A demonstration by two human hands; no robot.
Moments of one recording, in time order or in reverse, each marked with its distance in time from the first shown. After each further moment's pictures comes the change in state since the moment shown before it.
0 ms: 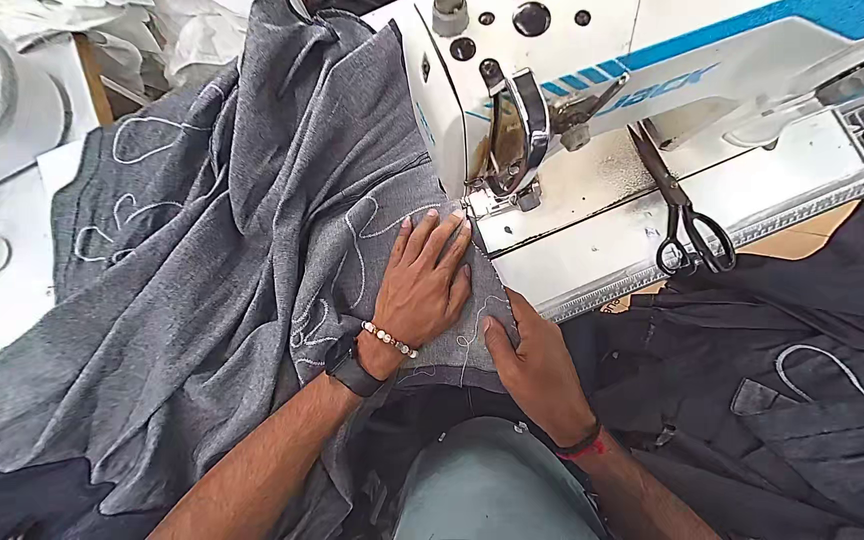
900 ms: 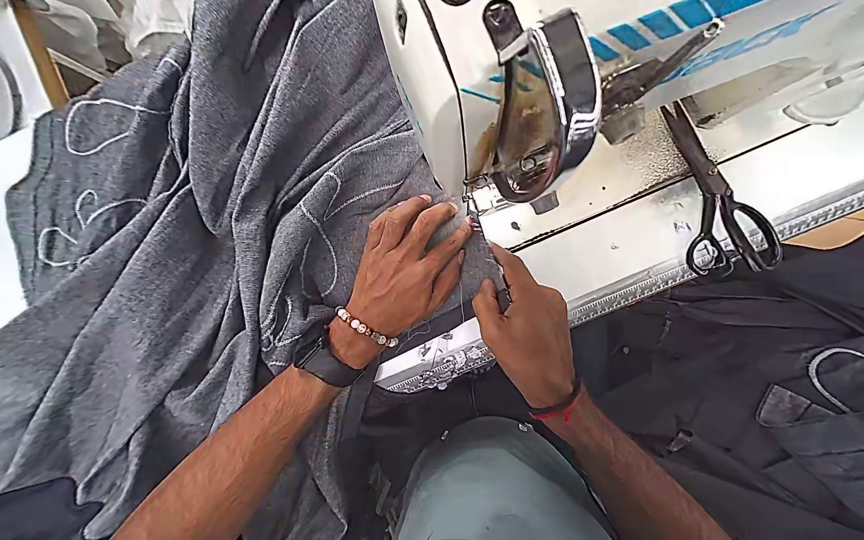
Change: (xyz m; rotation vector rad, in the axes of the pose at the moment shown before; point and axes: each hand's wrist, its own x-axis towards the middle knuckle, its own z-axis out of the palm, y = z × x) left_hand 0.015 -0.027 -0.012 0.057 0.059 0.144; right_hand 0.046 -0.001 0.020 -0.300 0.200 -0.007
